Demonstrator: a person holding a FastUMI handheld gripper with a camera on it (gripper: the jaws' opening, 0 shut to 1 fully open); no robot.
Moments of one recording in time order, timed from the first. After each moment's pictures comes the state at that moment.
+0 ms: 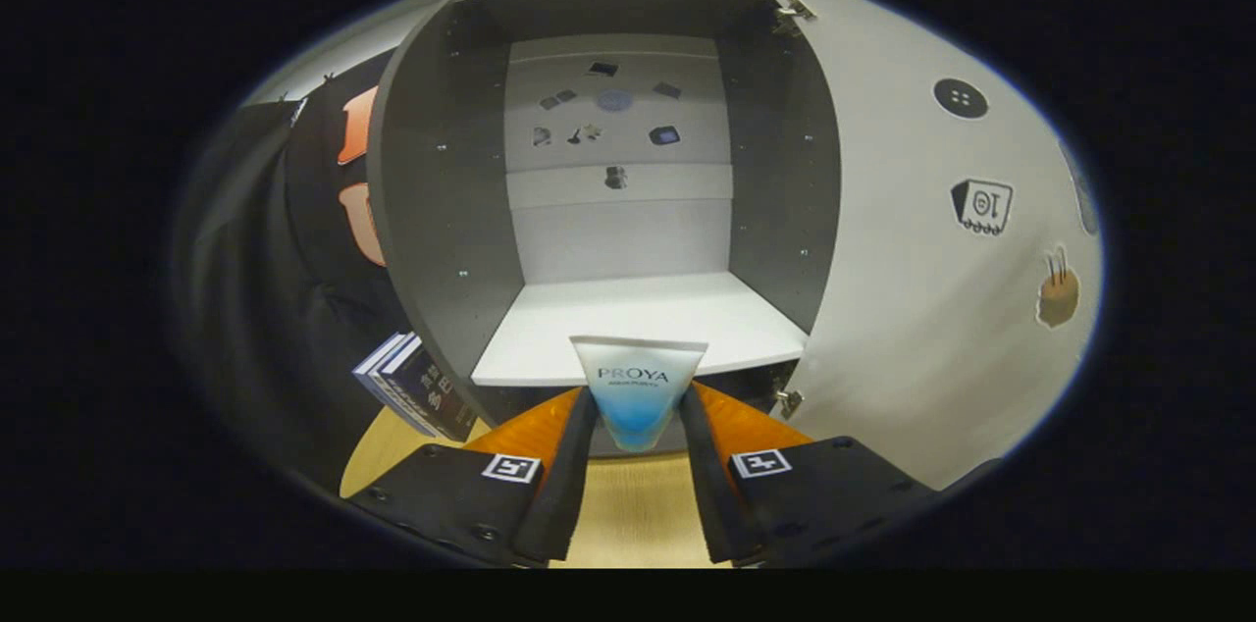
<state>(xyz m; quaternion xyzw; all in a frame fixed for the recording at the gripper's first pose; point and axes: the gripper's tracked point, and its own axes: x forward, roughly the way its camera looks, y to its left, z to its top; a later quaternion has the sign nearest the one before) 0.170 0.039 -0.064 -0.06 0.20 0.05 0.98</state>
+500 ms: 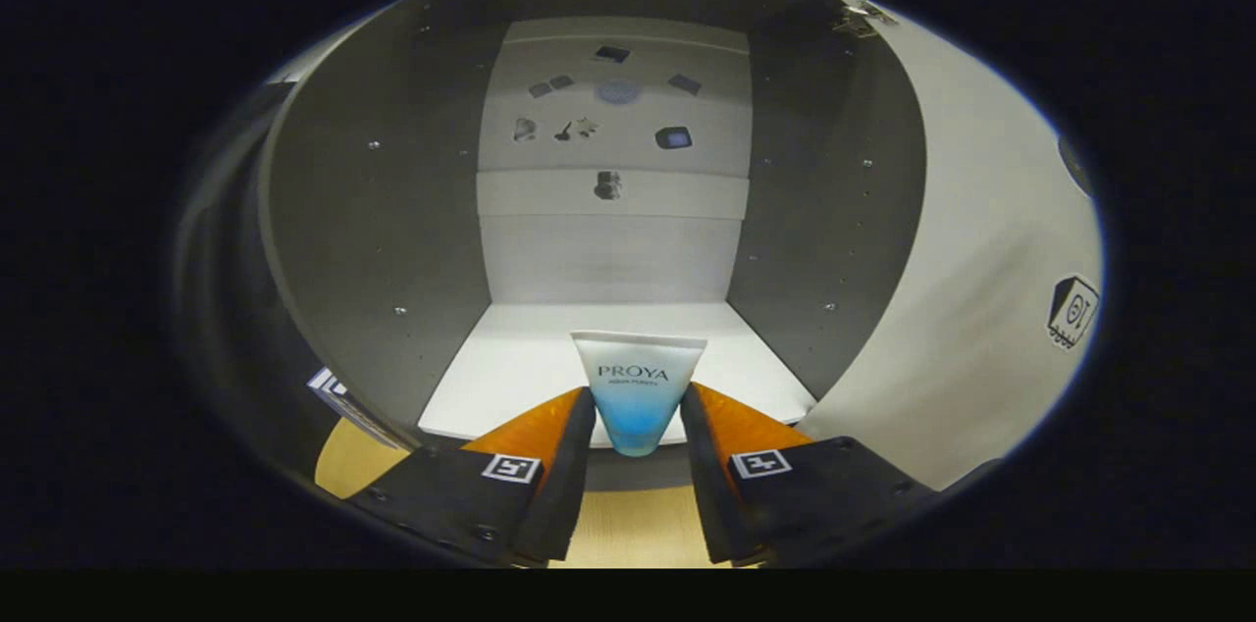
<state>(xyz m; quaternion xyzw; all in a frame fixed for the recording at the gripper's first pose) 0.268 0.031 -0.069 -0.10 0.23 0.03 0.97</state>
